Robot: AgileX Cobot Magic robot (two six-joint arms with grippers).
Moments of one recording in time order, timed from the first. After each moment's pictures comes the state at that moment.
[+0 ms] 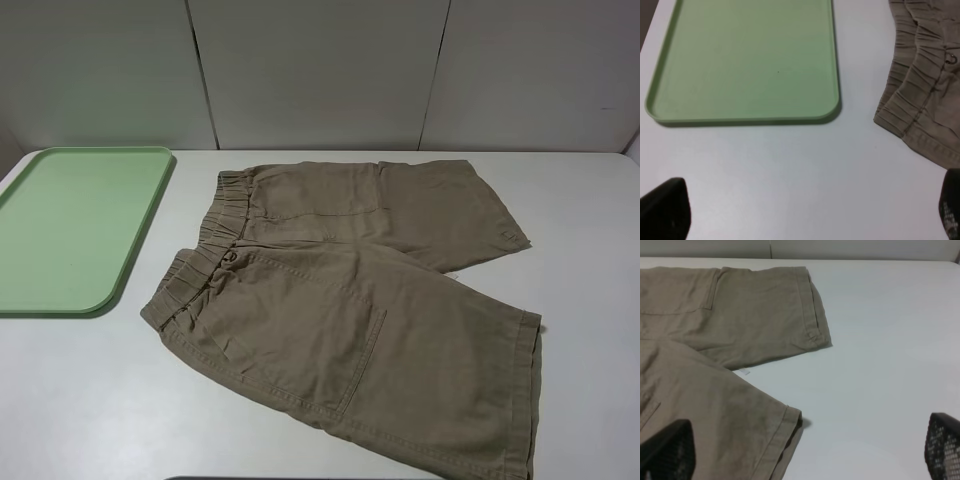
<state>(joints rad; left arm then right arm) 0.02 -0.01 -0.49 0.07 1.06 0.00 0.04 -0.01 -0.49 0.00 1.03 0.03</state>
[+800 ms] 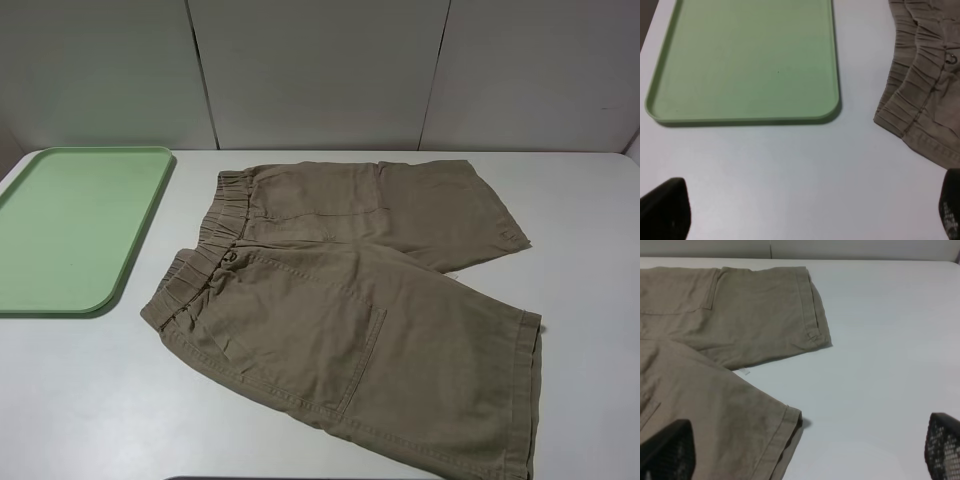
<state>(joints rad) 0.02 -0.01 -0.49 0.07 1.06 0.00 0.04 -0.01 -0.49 0.00 1.03 0.03</state>
